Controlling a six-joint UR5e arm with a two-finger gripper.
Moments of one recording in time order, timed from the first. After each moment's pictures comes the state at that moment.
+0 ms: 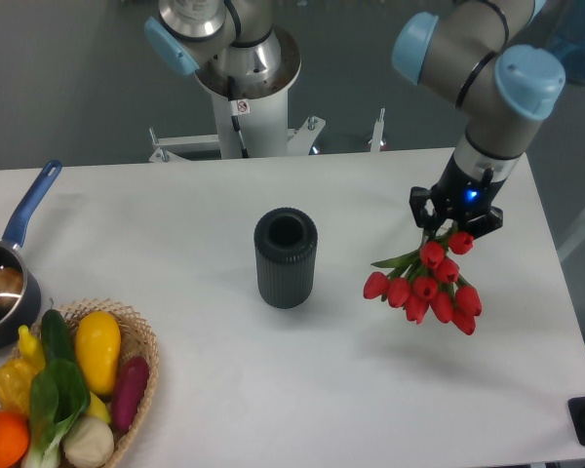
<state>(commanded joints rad) 2.78 -1.91 -1.59 -1.21 1.42 1.07</state>
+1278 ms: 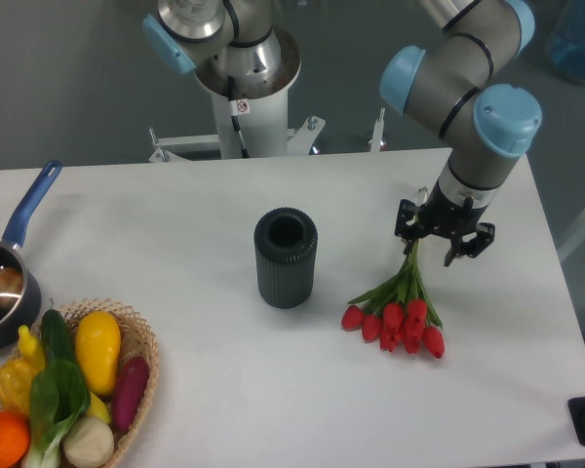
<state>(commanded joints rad) 2.79 -1.88 -1.62 -1.14 1.42 1.07</state>
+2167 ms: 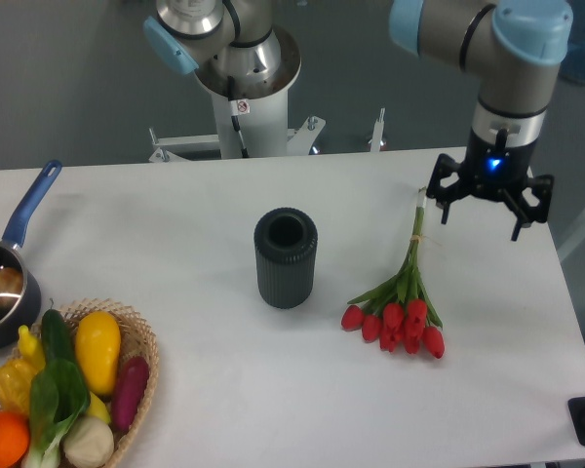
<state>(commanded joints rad) 2.83 -1.82 -1.52 -1.13 1.41 1.26</state>
